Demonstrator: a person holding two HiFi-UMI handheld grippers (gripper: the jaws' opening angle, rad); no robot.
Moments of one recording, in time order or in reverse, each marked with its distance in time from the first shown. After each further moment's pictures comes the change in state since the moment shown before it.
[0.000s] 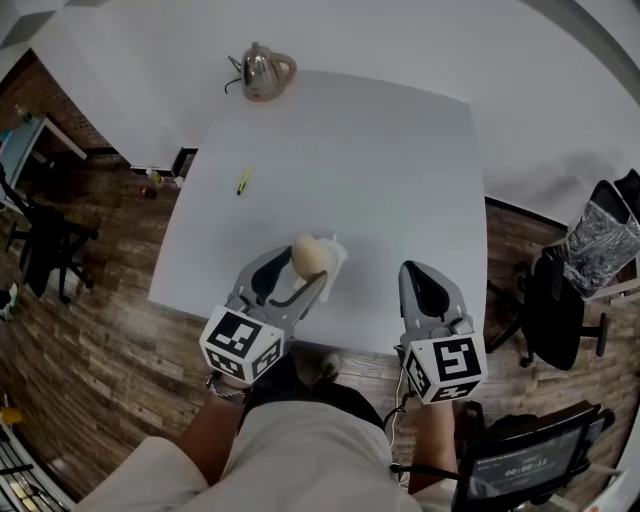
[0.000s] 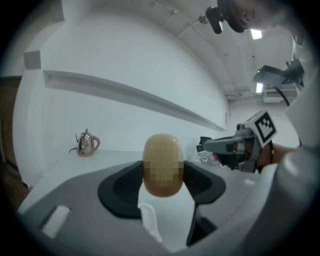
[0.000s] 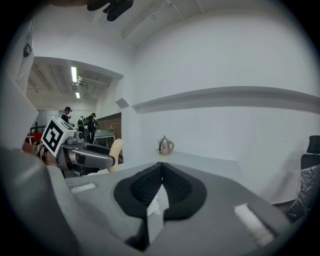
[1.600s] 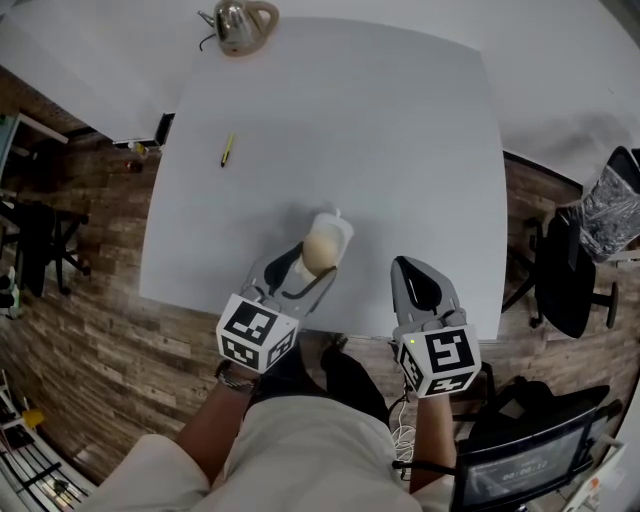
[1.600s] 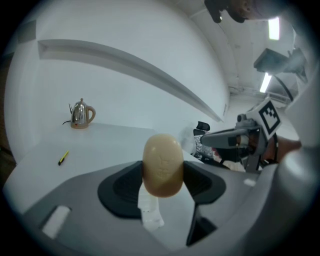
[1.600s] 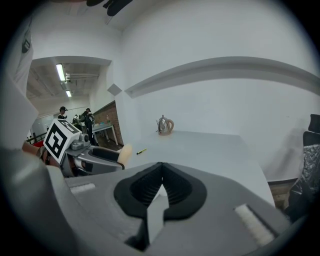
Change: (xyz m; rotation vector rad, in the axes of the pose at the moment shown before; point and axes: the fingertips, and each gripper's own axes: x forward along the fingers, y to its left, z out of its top) left arm 0.033 0.007 -0.090 -0.084 0.222 -0.082; right arm 0.033 0.015 -0.078 0.109 0.199 0.009
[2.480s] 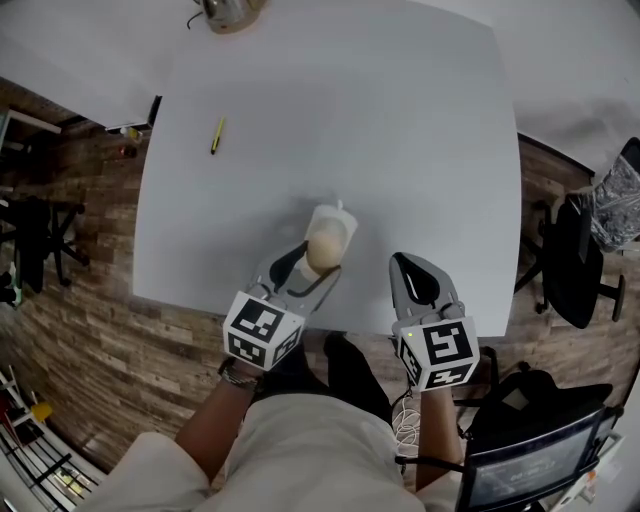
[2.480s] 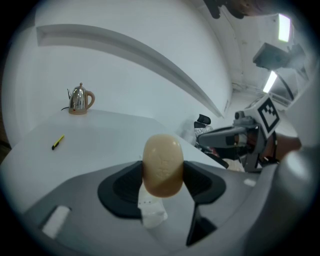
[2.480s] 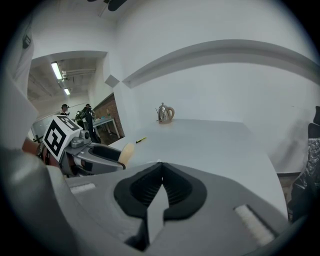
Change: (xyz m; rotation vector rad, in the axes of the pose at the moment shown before) left arm 0.019 0.008 -0.041 -0.046 0.100 -0.021; right arm 0.029 0.000 -0.041 0.024 0.113 0.032
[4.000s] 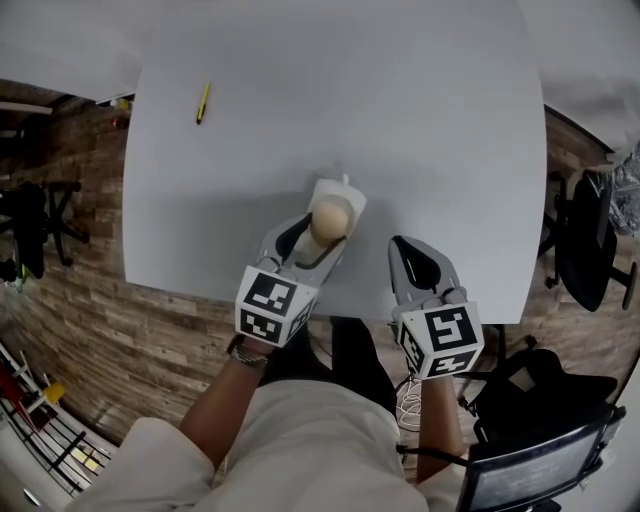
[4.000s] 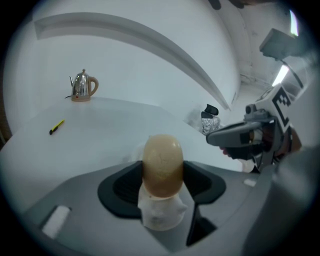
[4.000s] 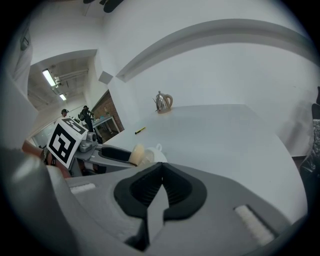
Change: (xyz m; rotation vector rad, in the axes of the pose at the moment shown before) left arm 0.035 0.021 -0.038 -0.030 0.115 0.052; right arm 0.028 0.003 -0.039 0.097 0.095 0.036
